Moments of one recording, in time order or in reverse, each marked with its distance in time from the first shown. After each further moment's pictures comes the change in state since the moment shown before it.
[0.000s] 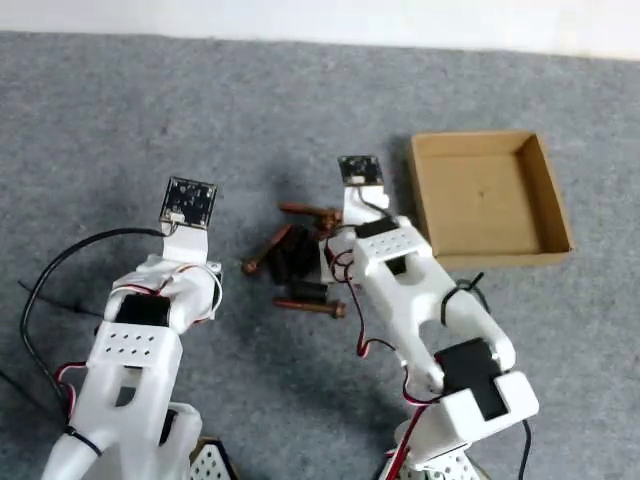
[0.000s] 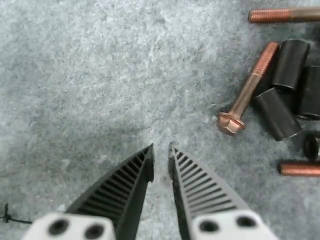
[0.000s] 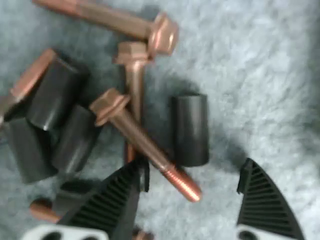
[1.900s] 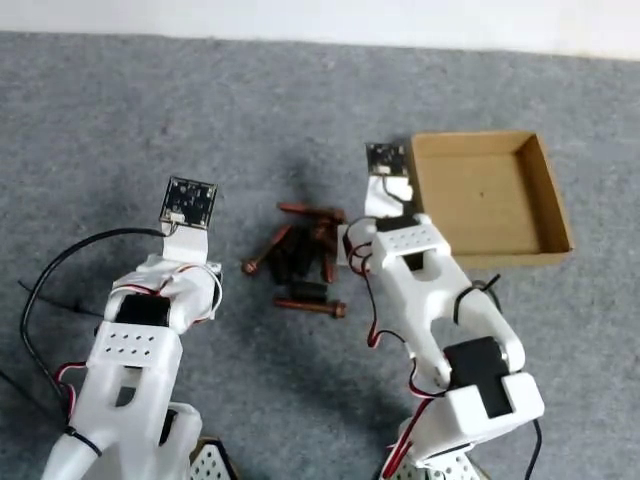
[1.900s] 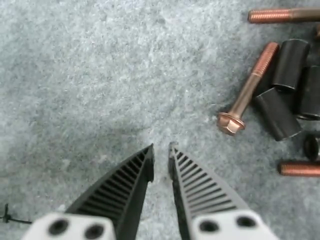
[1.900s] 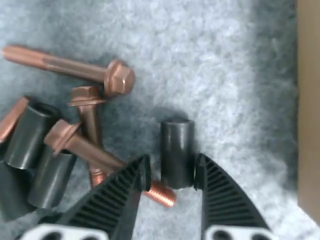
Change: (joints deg) left arm 0.0 0.0 0.0 0.0 0.0; right arm 4.7 0.0 0.6 -4.7 -0.1
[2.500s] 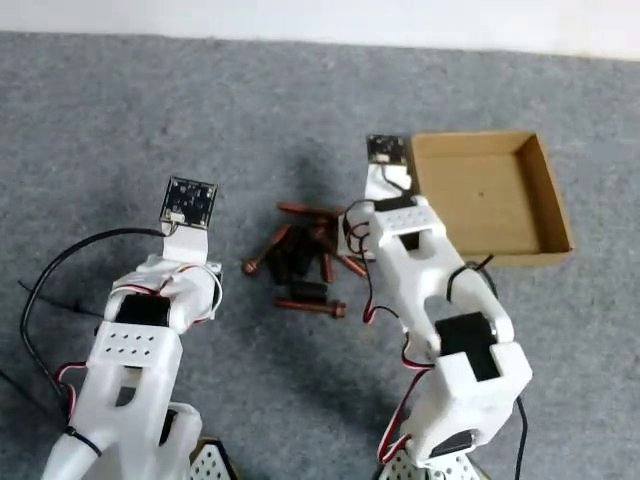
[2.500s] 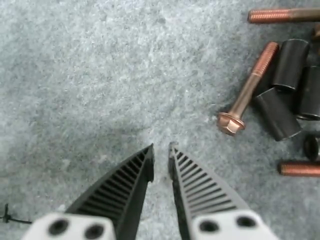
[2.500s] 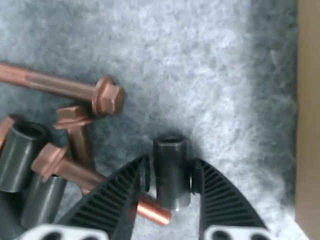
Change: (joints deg) left arm 0.0 0.0 0.0 0.0 0.0; right arm 1.7 12.4 -11.1 5.5 0.0
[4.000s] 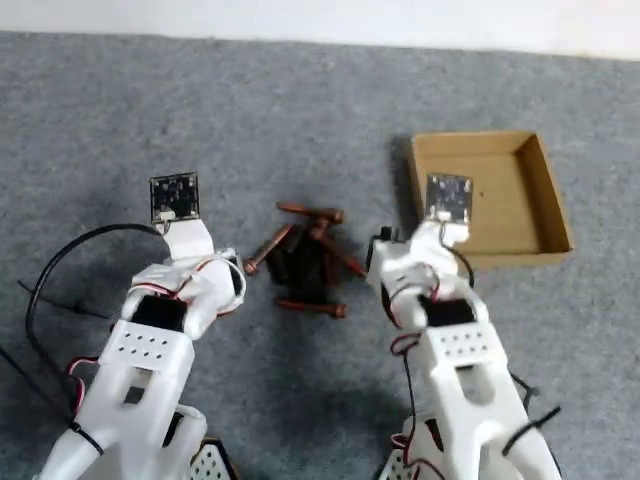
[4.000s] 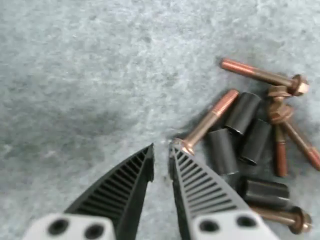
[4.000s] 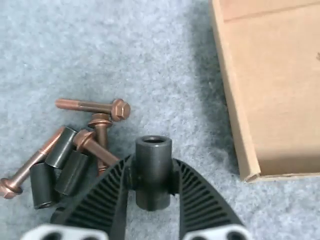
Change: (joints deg) left arm 7.1 0.0 0.0 -5.4 23.8; right arm 4.3 -60.2 46.5 -19.7 0.0
